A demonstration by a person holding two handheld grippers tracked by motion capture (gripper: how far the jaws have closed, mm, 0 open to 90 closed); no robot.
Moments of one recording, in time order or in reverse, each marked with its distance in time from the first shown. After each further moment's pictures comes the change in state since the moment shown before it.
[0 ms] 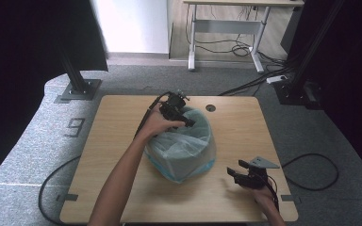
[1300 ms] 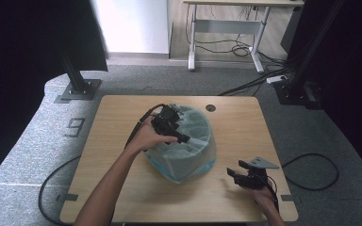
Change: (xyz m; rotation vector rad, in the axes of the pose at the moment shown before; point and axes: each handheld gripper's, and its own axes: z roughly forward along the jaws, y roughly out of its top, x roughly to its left) left arm -0.034 -0.034 -0.022 0.088 -0.039 0.021; right arm 0.001 -0.001 0.000 0.008 -0.008 -0.001
